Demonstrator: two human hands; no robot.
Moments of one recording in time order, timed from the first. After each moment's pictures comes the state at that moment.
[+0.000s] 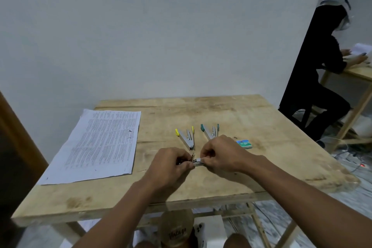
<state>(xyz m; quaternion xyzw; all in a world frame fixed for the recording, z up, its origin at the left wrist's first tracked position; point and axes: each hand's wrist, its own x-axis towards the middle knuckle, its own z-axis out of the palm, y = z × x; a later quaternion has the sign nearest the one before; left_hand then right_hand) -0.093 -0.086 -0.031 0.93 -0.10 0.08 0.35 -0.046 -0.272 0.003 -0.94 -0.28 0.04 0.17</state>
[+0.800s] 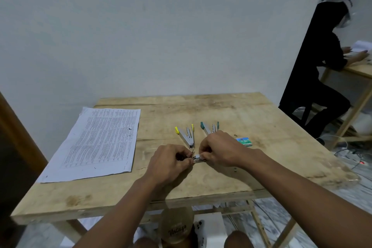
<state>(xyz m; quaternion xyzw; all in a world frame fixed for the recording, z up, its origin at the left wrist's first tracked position) -0.082 -0.084 -0.043 0.93 -0.08 0.08 0.36 -0.040 -0.262 0.008 -0.95 -0.29 0.04 0.13</state>
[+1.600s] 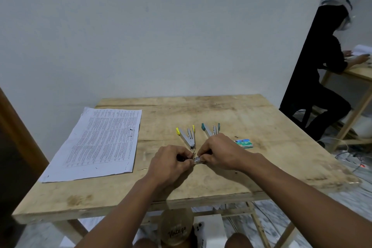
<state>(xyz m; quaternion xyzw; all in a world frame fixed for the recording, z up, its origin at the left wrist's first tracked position) -0.082 -0.083 -0.043 0.93 -0.07 0.08 0.36 -0.043 -0.261 0.005 -0.94 -0.31 0.04 0.15</state>
